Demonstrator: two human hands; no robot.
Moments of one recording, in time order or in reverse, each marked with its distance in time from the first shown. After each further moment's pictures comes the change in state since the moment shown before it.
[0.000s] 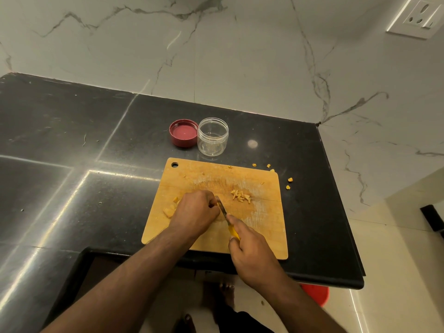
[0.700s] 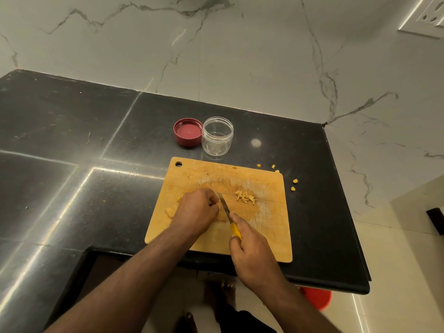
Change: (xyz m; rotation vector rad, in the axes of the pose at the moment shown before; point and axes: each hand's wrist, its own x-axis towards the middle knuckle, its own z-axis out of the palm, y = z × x) left_hand 0.002 -0.005 -0.002 -0.085 0.013 -0.039; right_hand 0.002 -0.005 0.007 0.034 0.054 0.028
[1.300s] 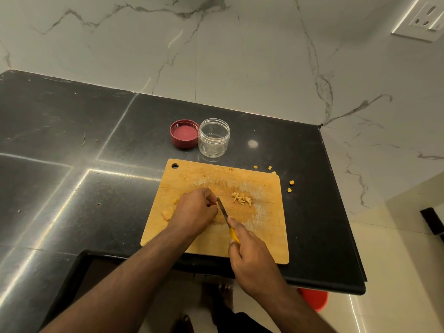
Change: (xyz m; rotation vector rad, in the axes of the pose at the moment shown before) left_hand 0.005 0.000 0.003 -0.037 0.011 0.003; right_hand -0.005 0.004 -0.003 -0.049 -0.029 -0.018
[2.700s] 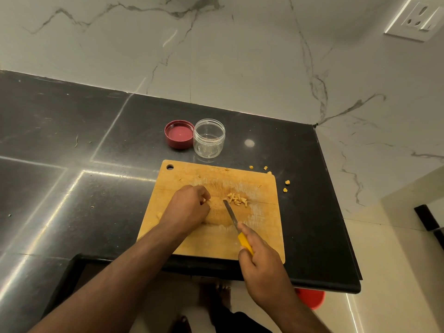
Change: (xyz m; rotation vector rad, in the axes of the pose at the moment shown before) left_hand 0.011 -0.001 -0.009 0.116 -0.056 0.008; right_hand -0.023 0.004 -0.019 0.124 0.041 0.130
